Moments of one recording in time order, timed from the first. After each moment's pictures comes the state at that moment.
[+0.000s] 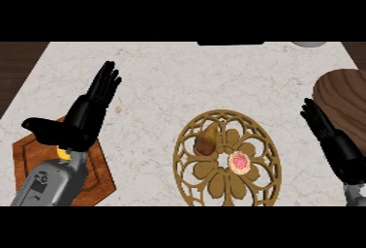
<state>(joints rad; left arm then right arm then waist) -0.29 0.27 -0.21 -1.58 0.25 0.16 0.05 -0.04 -0.57 0.21 -1.47 -0.32 -0.04 -0.17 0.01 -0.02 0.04</state>
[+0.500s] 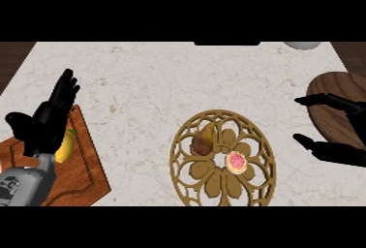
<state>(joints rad) -0.21 0.40 -0.11 -1.52 0.16 0.24 0.09 -0.17 -0.77 0.21 -1.64 -0.11 -0.02 -0.12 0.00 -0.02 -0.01</state>
